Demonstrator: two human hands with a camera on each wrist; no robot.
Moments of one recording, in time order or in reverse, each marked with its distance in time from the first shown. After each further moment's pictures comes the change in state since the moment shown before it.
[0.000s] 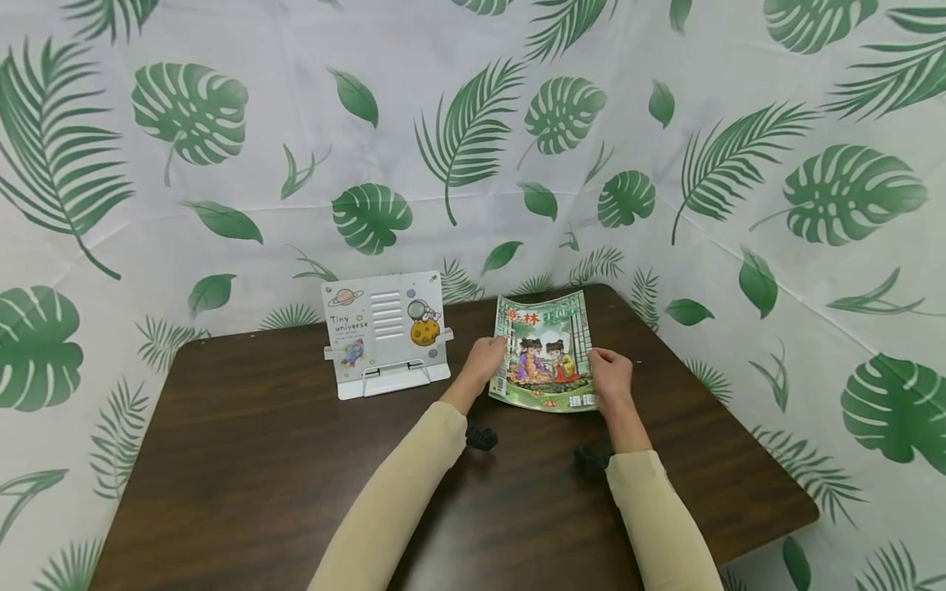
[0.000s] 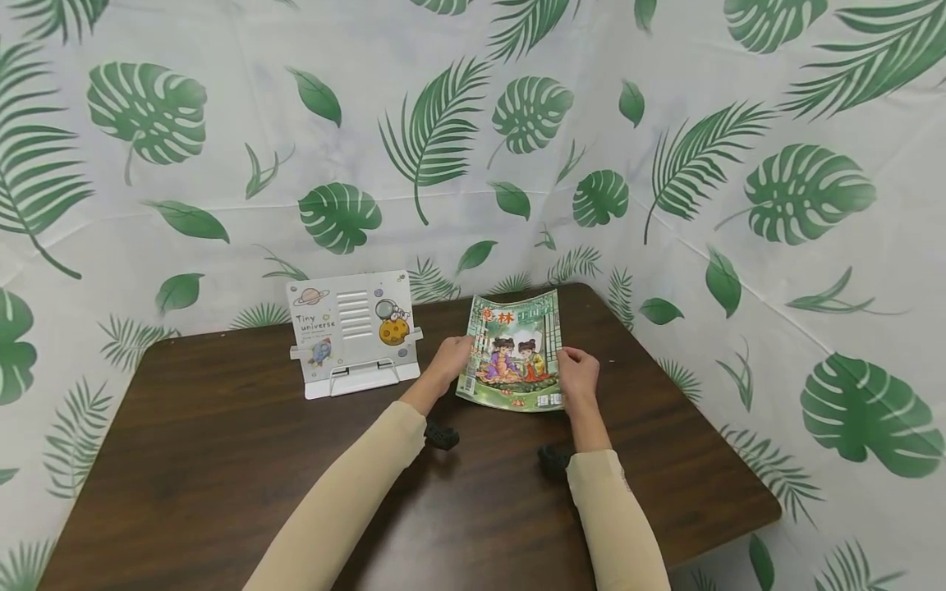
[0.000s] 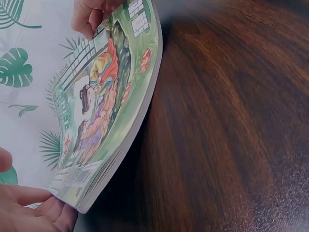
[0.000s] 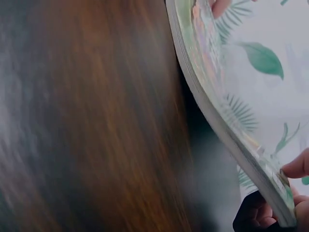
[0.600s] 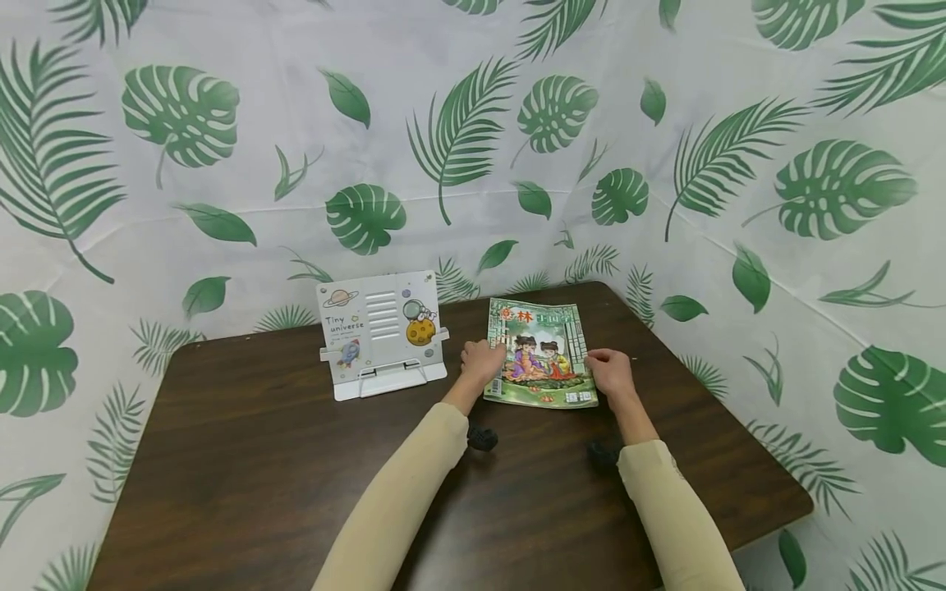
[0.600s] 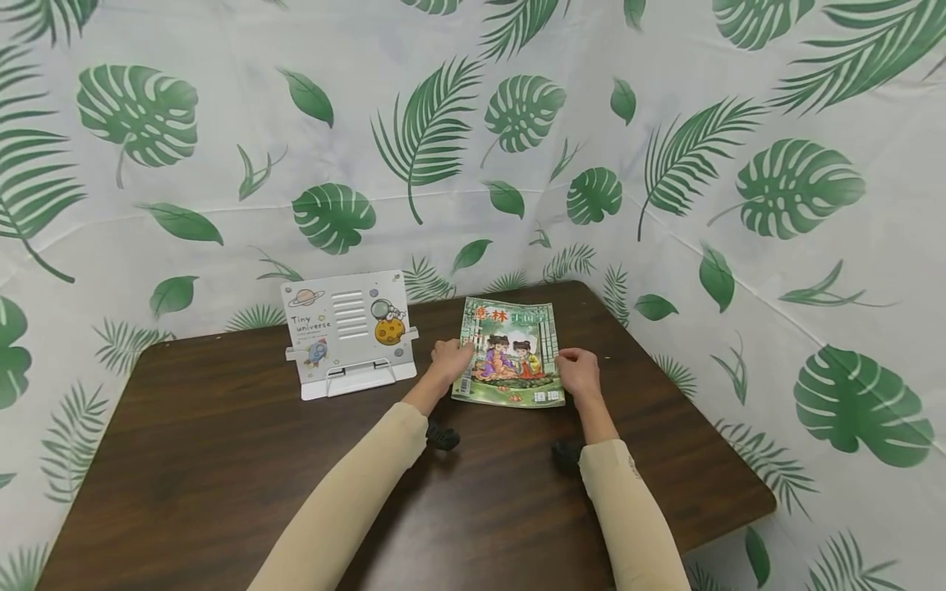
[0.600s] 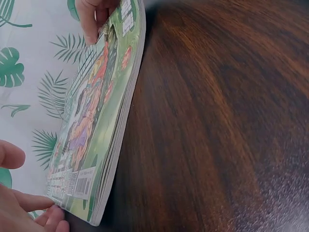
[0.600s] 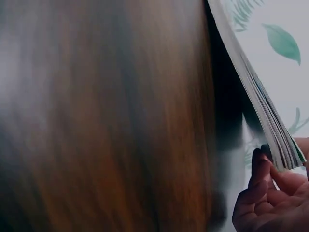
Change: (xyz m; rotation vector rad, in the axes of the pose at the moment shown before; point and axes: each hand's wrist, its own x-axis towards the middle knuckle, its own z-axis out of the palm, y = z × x) left_hand 0.018 -0.009 0.011 0.325 0.075 -0.149; right_hand 0.020 0.009 -0.020 -0.341 -0.110 -0.067
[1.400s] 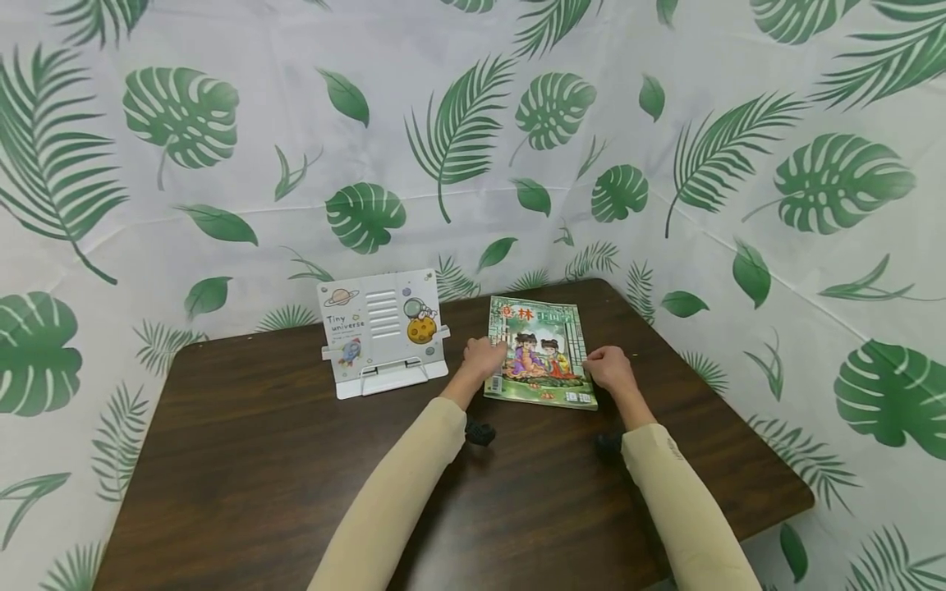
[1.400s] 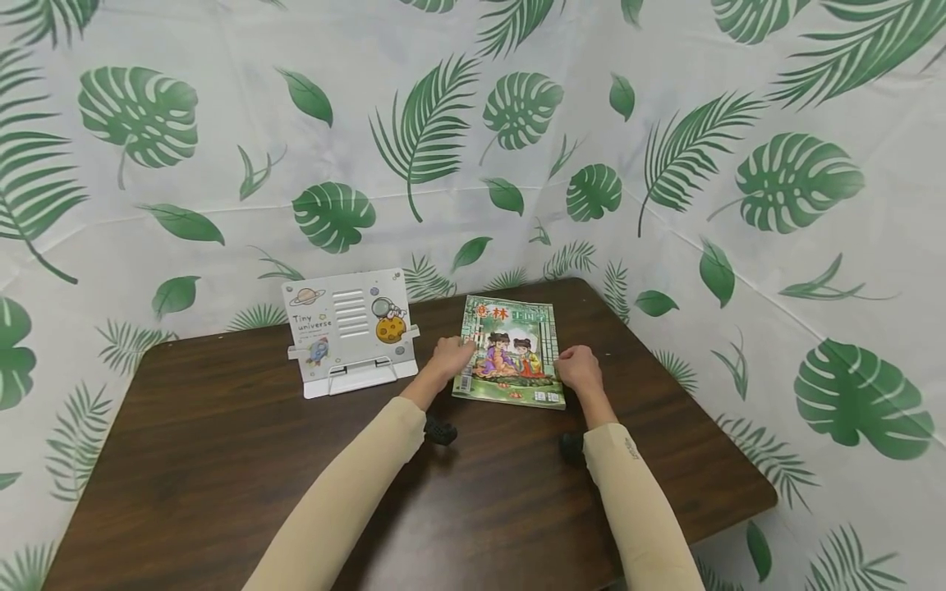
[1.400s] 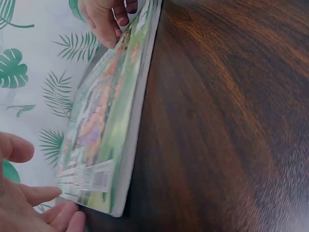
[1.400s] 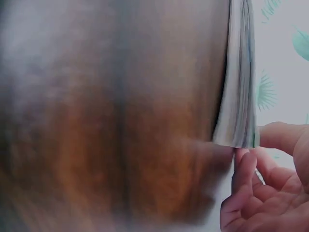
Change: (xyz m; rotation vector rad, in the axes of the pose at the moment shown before) left_hand -0.007 0.004 -0.009 0.000 -0.066 0.025; right_hand 0.010 0.001 -0.004 -0.382 -0.037 -0.028
